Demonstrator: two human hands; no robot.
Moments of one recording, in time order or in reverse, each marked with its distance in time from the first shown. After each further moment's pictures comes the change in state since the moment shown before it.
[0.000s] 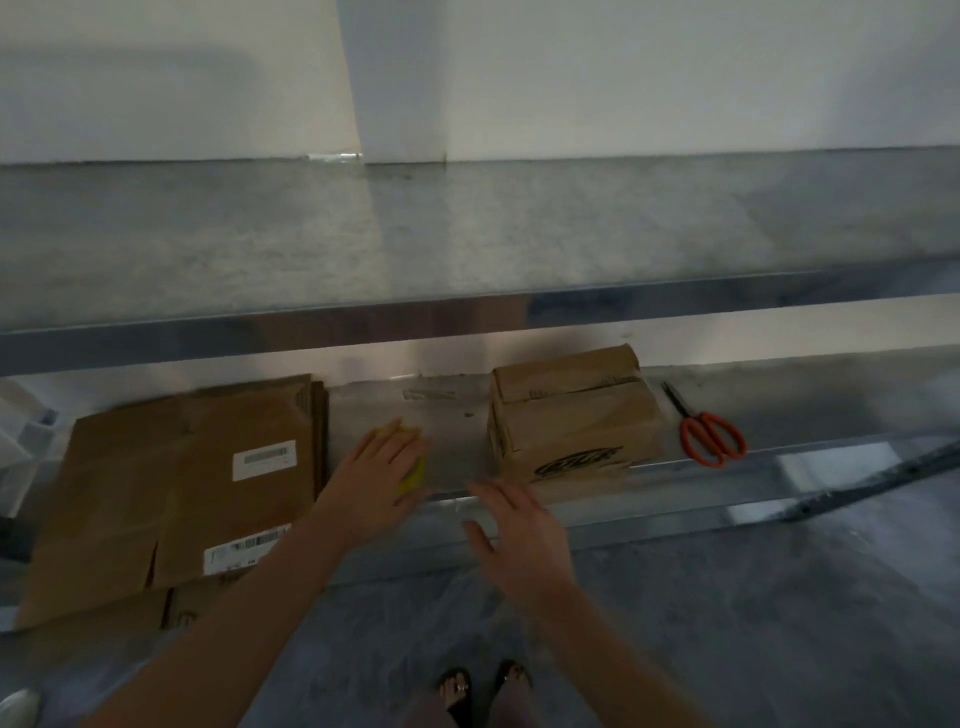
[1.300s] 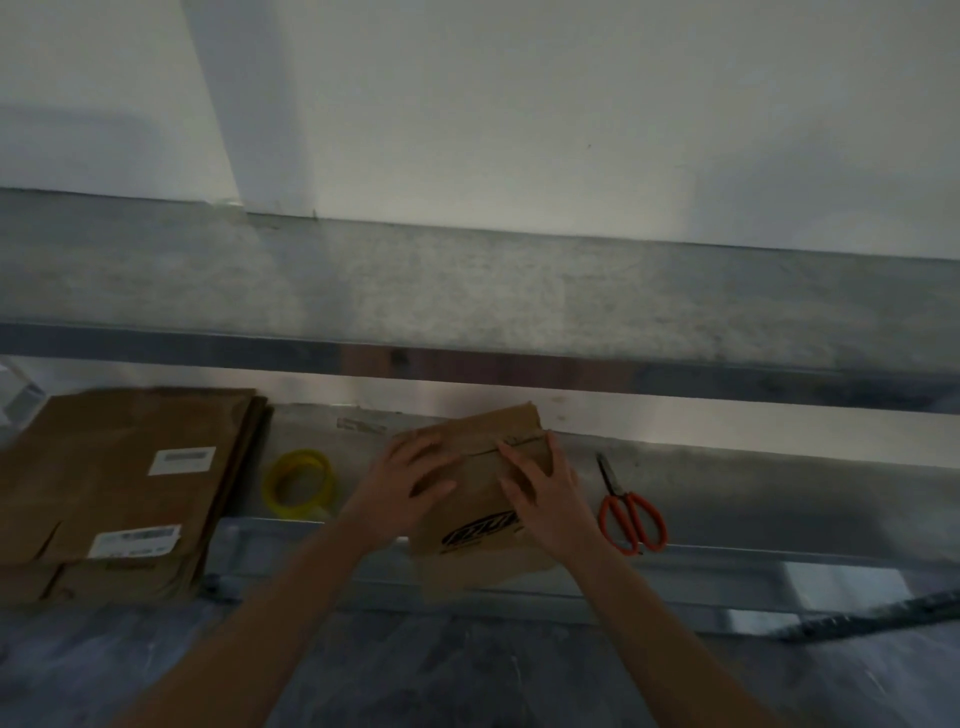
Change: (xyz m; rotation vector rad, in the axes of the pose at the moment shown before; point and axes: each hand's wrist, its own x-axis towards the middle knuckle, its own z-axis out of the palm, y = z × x) left_hand 0.114 0.154 -0.010 -0.433 0.150 -0.322; right_hand 0.082 0.188 -0.122 0.157 -0.329 0.093
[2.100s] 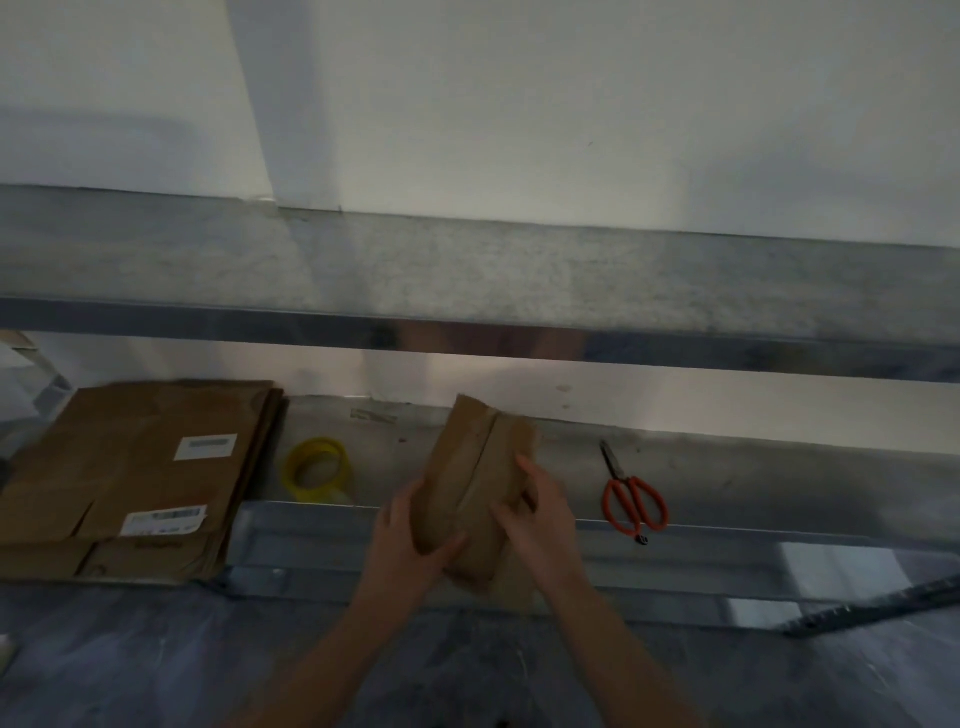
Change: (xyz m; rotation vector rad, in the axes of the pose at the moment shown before) left_hand -0.091 0.038 0.036 -0.544 0.218 -0.389; right_hand -0.050 -0.026 0.045 0.538 0.215 0.115
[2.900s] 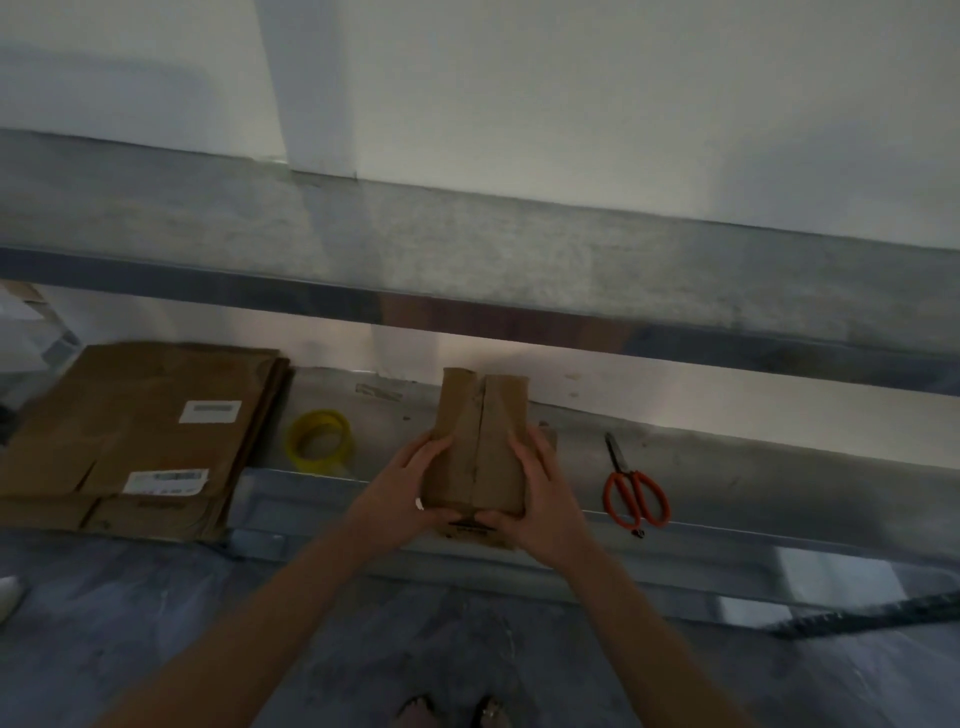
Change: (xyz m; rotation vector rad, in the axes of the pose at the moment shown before) left_hand 0.049 -0.003 -0.022 0.371 -0.276 0.280; right_hand 0.018 0.007 -0.021 -0.434 -0.262 -0.309
